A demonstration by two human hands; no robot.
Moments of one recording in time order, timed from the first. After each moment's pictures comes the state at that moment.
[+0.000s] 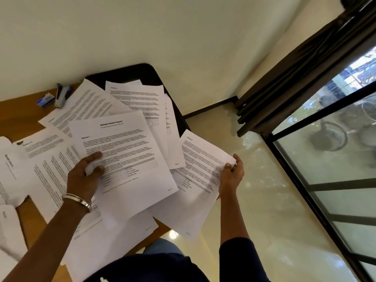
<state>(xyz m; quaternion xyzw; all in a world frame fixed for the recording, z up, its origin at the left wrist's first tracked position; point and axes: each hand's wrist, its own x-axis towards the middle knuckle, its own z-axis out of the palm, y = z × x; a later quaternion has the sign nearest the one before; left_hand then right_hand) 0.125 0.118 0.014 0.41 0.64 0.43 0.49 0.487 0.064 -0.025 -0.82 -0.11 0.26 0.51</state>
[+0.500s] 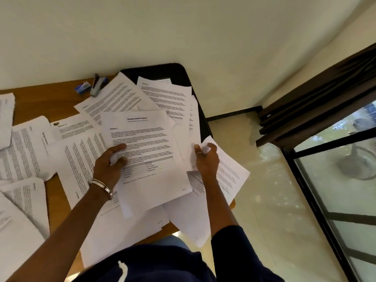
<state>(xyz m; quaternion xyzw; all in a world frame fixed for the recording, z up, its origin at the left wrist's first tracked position) 0.127 0.116 0.010 0.42 0.66 0.42 0.46 0.390 0.141 -0.012 -0.83 -0.33 0.35 0.27</state>
